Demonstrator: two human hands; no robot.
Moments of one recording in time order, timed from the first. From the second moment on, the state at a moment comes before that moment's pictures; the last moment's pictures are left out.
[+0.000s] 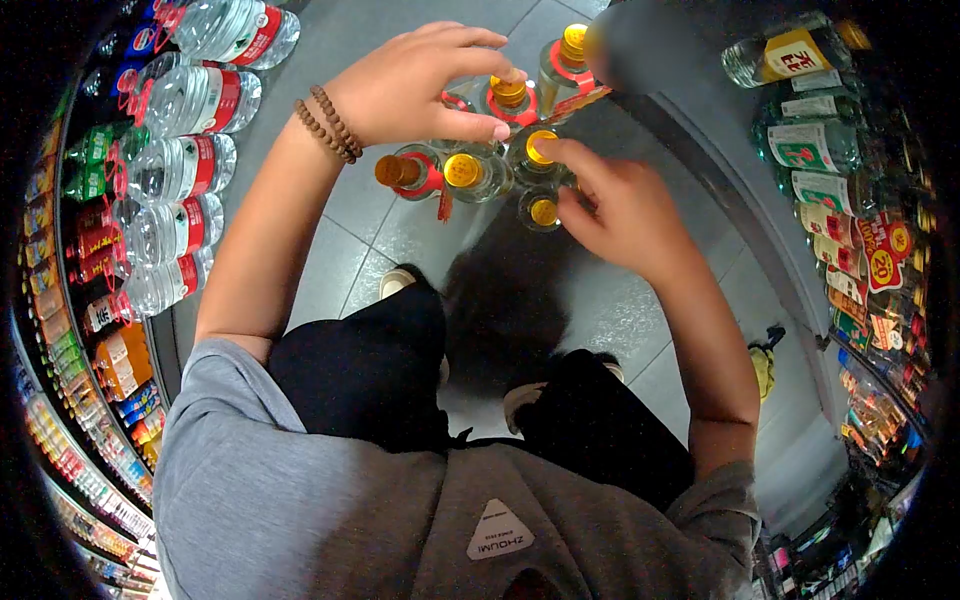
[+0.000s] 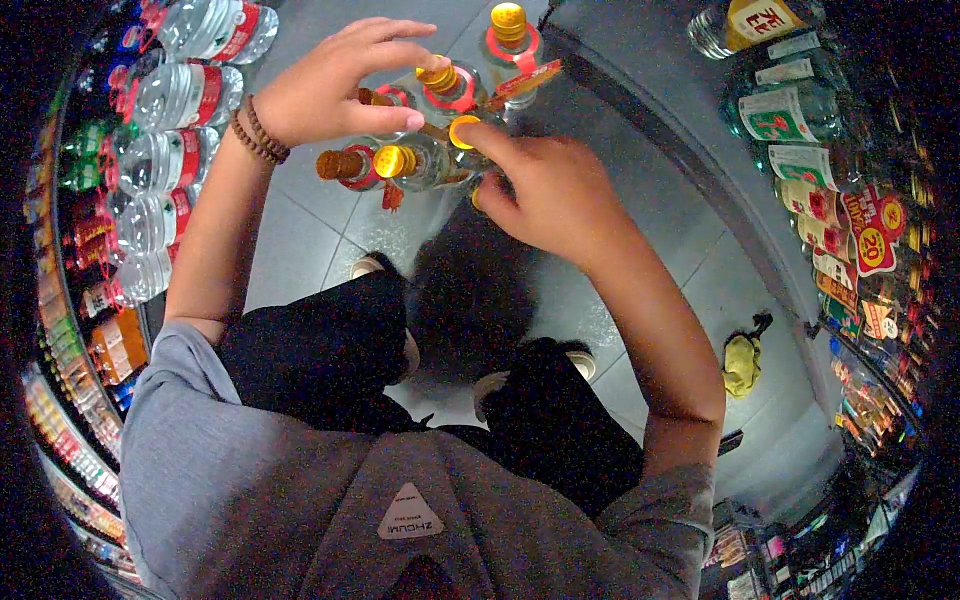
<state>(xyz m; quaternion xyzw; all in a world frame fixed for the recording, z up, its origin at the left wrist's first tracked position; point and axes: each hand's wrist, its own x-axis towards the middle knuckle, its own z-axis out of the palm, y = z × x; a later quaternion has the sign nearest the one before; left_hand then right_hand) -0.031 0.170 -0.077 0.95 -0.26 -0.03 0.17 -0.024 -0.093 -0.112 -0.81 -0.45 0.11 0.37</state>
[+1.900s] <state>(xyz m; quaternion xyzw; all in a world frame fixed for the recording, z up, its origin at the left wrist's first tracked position) 0.282 -0.092 -0.184 0.90 -0.09 0.11 0.41 0.215 -0.151 -0.230 -0.87 0.05 -0.18 0.45</state>
